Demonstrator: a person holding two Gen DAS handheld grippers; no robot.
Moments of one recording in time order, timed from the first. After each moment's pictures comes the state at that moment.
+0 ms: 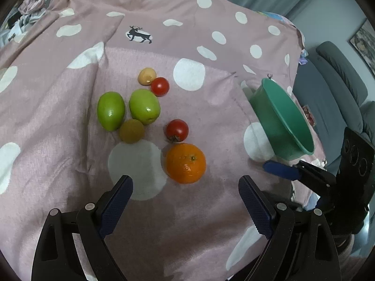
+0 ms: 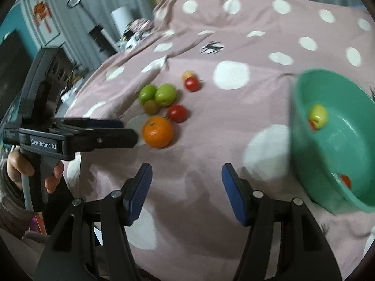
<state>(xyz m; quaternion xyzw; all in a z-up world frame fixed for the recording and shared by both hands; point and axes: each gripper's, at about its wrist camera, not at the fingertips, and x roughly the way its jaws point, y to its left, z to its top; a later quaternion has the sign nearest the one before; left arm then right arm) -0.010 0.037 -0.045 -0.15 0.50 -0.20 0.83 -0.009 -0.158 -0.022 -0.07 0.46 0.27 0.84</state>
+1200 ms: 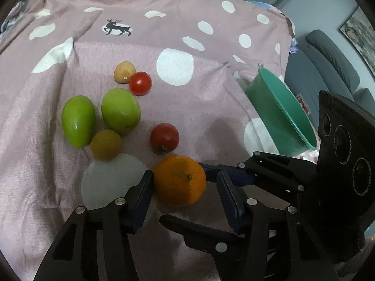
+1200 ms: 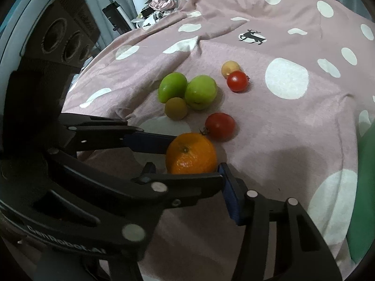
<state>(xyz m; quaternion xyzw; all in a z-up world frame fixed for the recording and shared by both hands) 0.015 0.018 -0.068 -0.14 0.50 -0.25 0.82 0.031 -0.092 -0.062 -0.11 0.48 0.31 0.81</state>
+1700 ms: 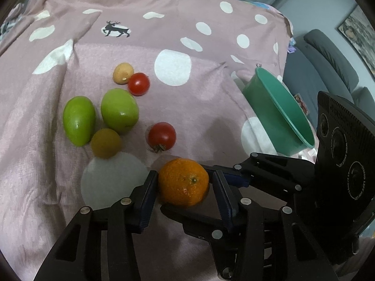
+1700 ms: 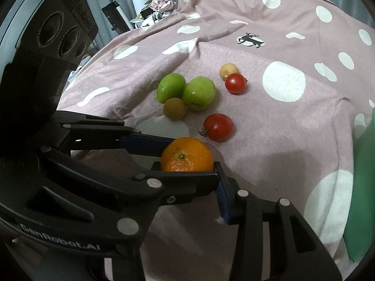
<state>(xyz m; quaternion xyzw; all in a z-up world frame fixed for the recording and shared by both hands) 0.009 0.018 -0.063 -0.14 0.50 -0.25 0.82 0.026 -0.094 -0.060 -0.12 0.47 0.30 0.82</state>
